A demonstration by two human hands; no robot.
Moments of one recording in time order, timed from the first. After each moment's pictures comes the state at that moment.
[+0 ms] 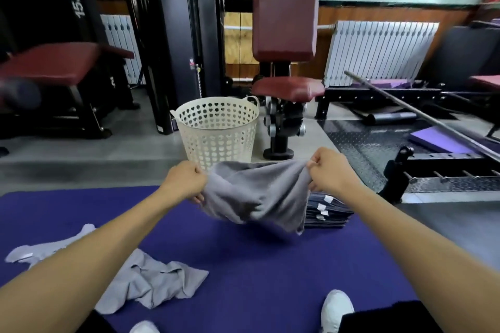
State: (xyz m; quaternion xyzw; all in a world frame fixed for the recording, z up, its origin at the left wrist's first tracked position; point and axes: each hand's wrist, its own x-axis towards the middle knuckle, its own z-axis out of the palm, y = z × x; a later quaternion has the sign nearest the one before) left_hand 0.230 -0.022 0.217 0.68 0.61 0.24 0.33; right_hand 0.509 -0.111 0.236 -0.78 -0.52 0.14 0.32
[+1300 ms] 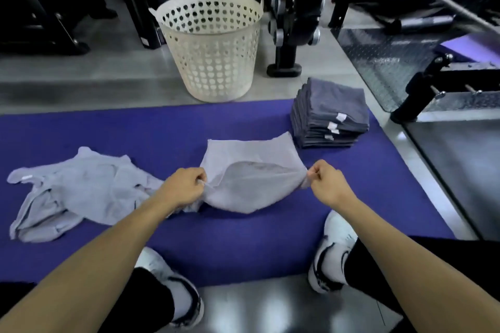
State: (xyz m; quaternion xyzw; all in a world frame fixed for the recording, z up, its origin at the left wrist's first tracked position) left_hand 0.184 -0.036 -0.001 0.80 0.55 0.02 0.26; right_hand 0.500 -0.162 0.022 -0.80 -0.47 0.29 0.24
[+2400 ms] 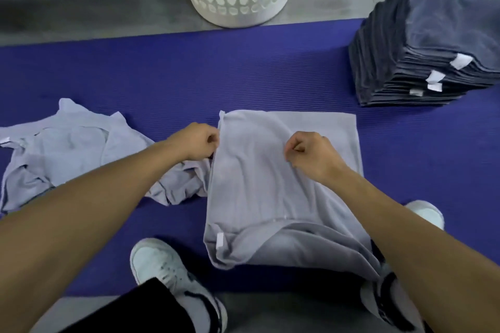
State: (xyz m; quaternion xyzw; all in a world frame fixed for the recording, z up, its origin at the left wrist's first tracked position) left_hand 0.180 0.135 -0.129 0.80 0.50 -0.16 0.29; right_hand 0.434 0.002 -0.087 -0.72 -0.50 0.44 0.19
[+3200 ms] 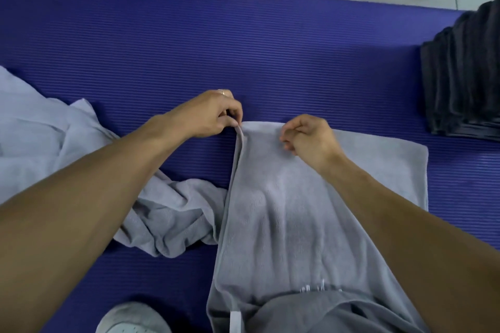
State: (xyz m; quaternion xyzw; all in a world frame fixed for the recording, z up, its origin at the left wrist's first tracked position) left_hand 0.162 0.258 -0.221 0.83 0.41 -0.03 0.38; right_hand 0.375 0.152 -0.204 -0.75 -0.37 0.48 0.25
